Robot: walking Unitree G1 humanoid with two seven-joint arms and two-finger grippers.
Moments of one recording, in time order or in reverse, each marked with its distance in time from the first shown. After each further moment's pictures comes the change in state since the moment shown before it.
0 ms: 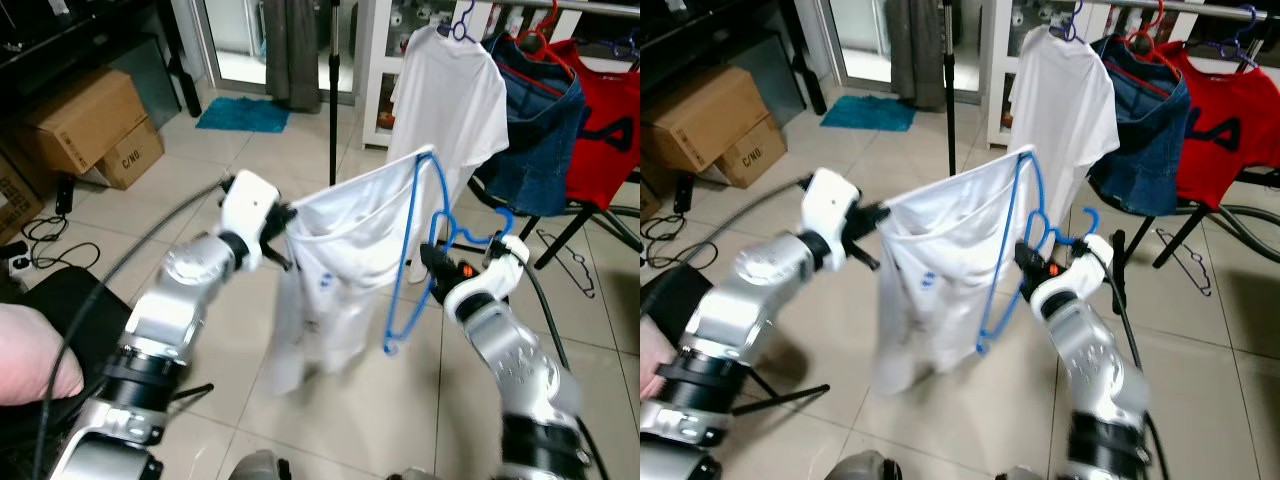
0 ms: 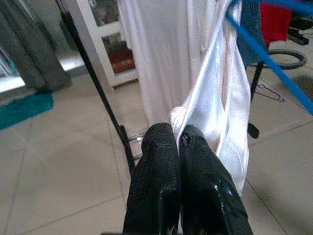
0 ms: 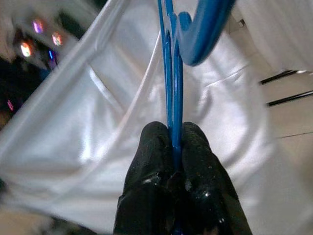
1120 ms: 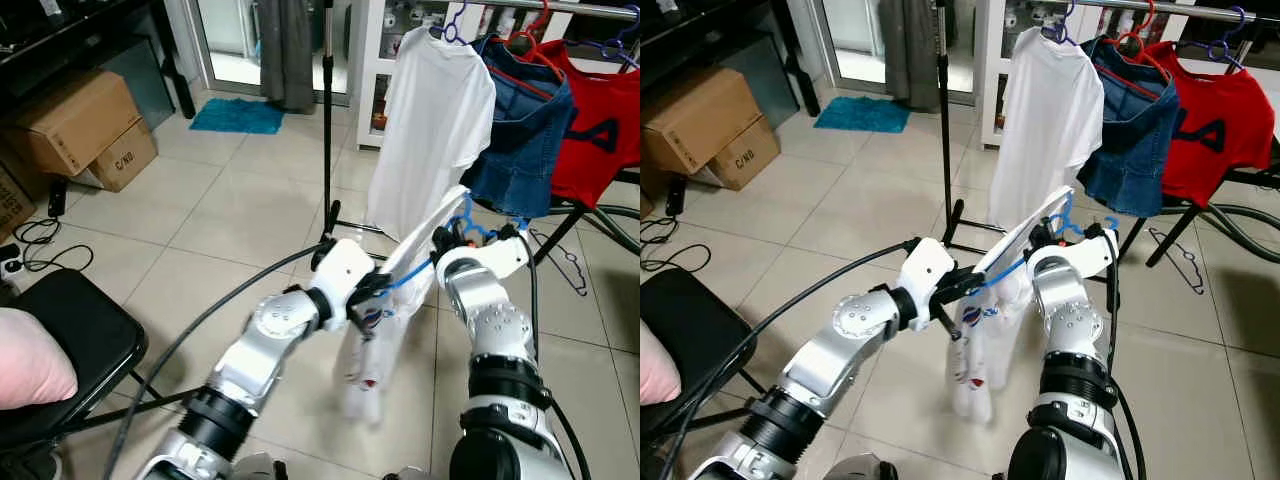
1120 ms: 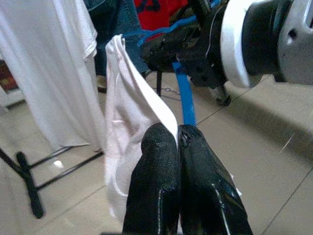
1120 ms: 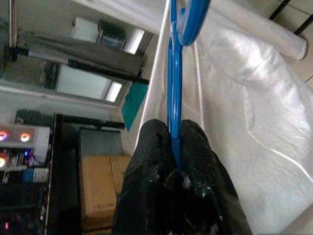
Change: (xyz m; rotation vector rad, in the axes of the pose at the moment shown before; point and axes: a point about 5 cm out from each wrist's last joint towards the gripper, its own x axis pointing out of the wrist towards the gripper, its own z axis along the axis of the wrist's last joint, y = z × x) left arm 0.028 -0.114 -0.011 -0.070 -0.074 -0.365; right arm 0.041 -0.001 0.011 0.392 -0.148 -0.282
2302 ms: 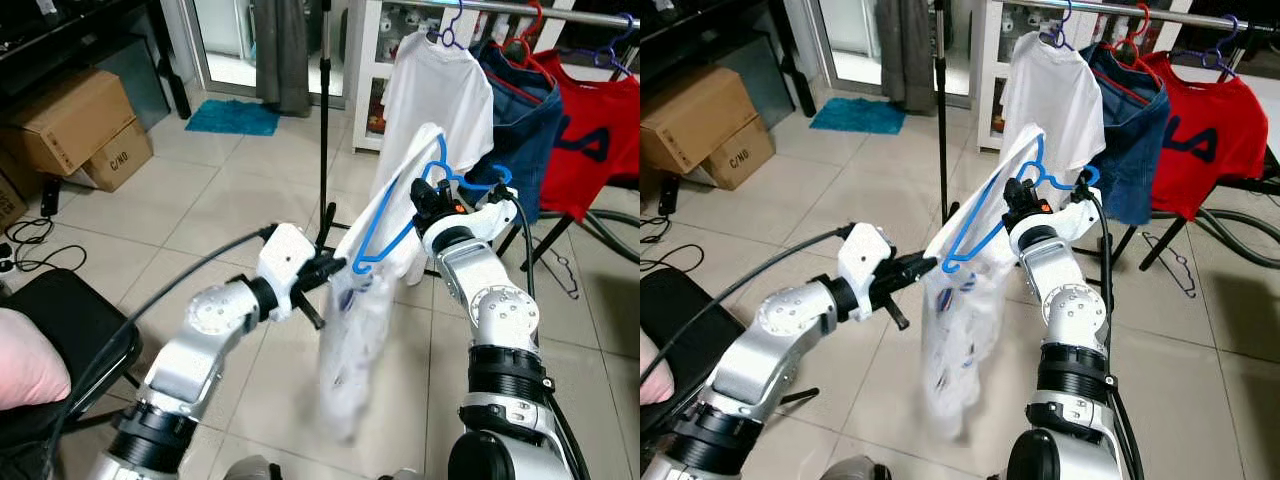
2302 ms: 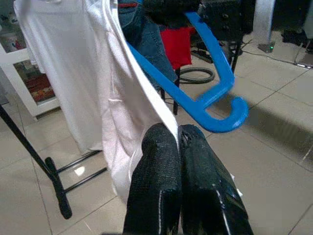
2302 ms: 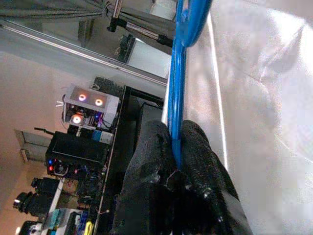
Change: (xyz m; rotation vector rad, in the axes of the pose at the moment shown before) left arm -0.060 0.035 0.009 0.059 -0.016 0.057; right arm -0.015 0.053 -0.003 -0.030 0.092 0.333
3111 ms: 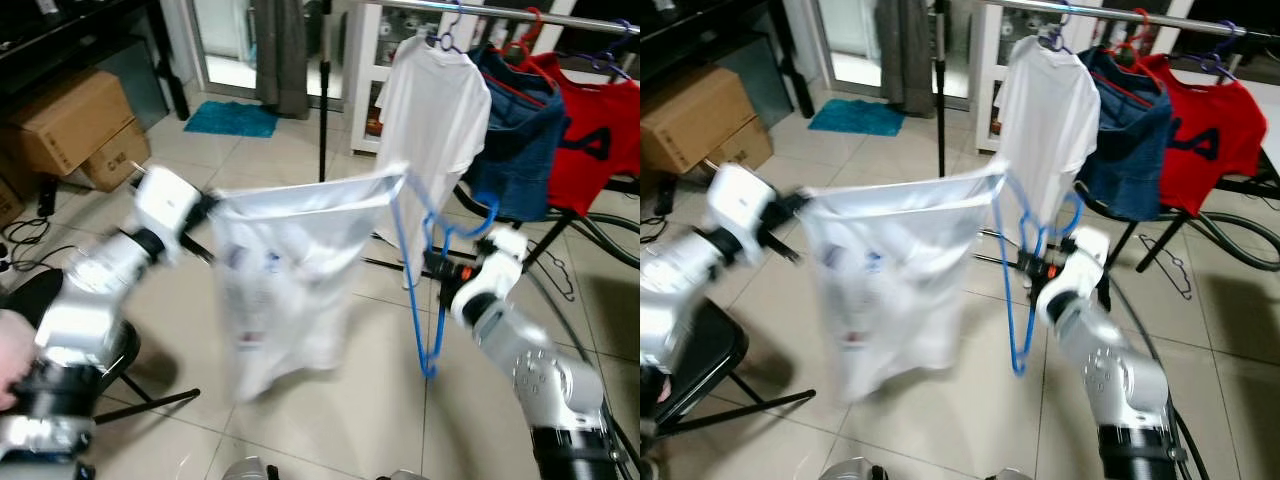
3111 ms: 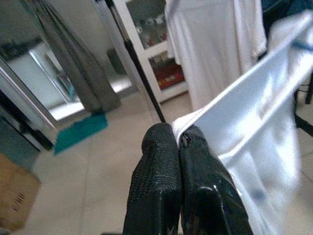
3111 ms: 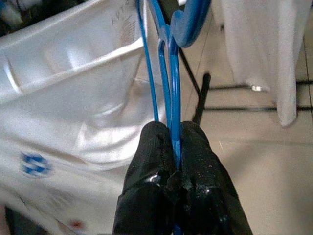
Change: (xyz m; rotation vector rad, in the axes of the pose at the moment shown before) left arm -0.083 0.121 0.022 0.221 0.067 0.471; right arm -0.062 -0.063 0.000 -0.720 0.271 -0.113
